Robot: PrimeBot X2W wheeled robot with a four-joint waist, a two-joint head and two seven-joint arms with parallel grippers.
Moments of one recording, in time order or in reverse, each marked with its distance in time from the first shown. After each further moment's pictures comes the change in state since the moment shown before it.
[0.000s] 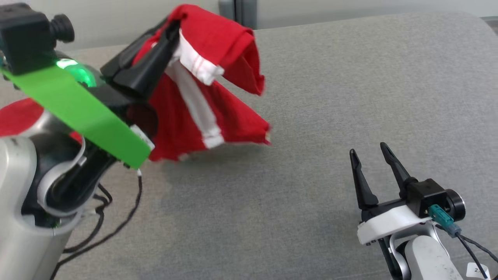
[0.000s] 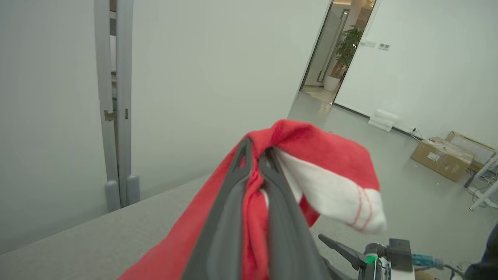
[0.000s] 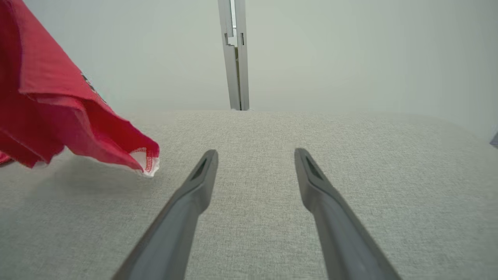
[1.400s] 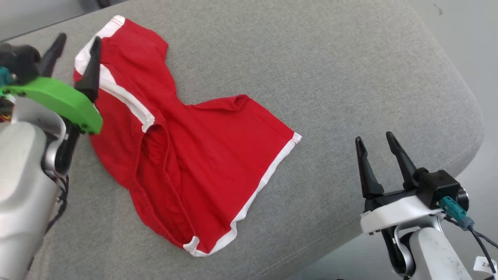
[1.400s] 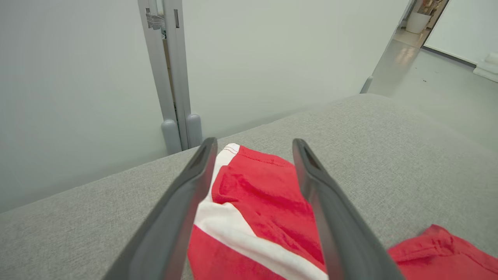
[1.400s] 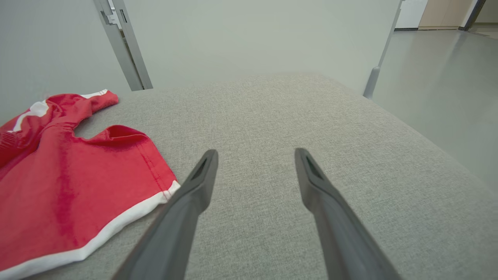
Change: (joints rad) left arm -0.123 0.001 -0.126 0.861 0.300 -0.058 -0.445; right arm -0.030 0.001 -0.002 -0.019 0.085 0.000 0.000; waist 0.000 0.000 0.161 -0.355
